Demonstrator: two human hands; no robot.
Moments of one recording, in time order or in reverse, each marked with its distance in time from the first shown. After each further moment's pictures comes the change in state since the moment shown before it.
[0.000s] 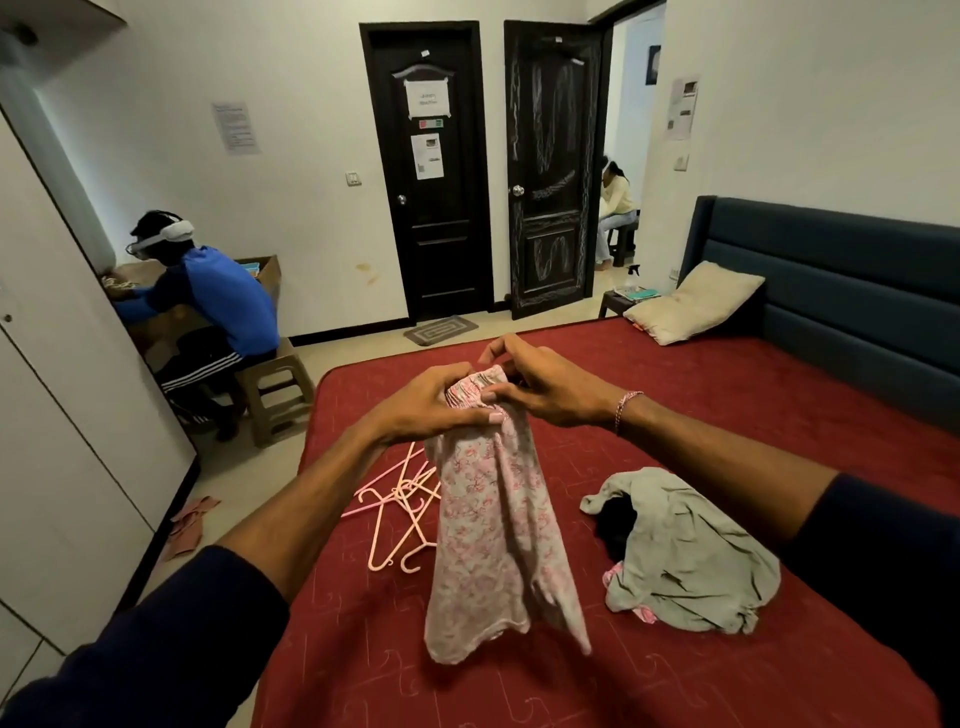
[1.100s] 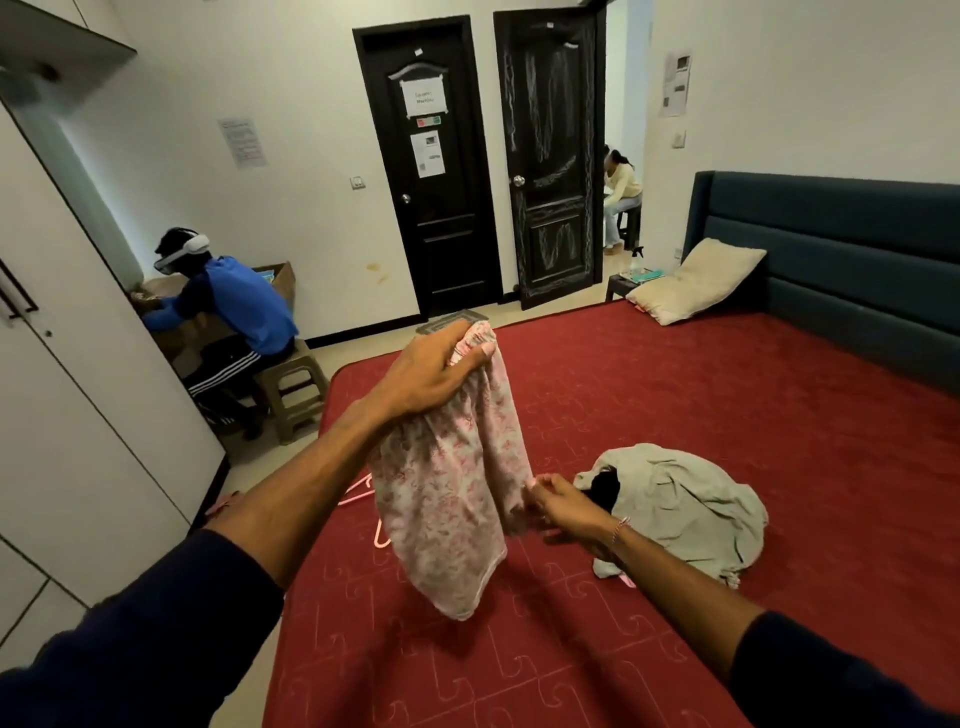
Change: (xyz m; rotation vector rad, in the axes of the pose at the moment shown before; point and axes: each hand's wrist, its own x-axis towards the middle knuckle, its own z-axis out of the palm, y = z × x) left_hand -0.005 0.095 0.054 0.506 0.288 0.149; right_hand -0.155 0.077 0.116 0.705 0.102 0.844
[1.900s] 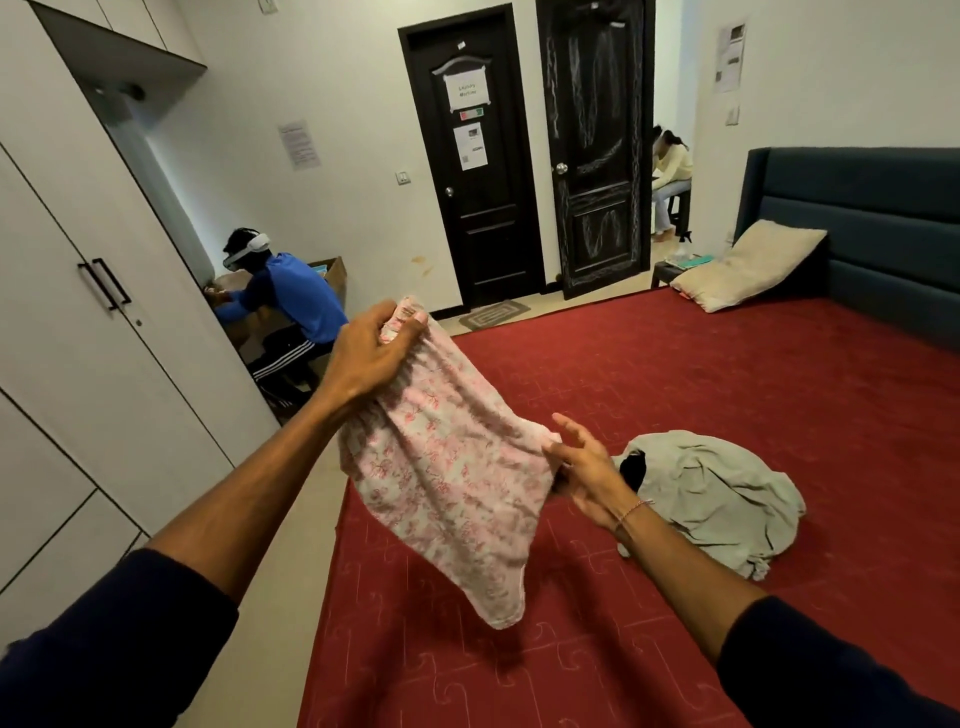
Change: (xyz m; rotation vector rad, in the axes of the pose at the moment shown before) left_hand -0.065 0.021 -0.052 -0.036 0.300 -0.366; right_hand -0.020 -0.007 -0.003 0.756 0.010 -0.160
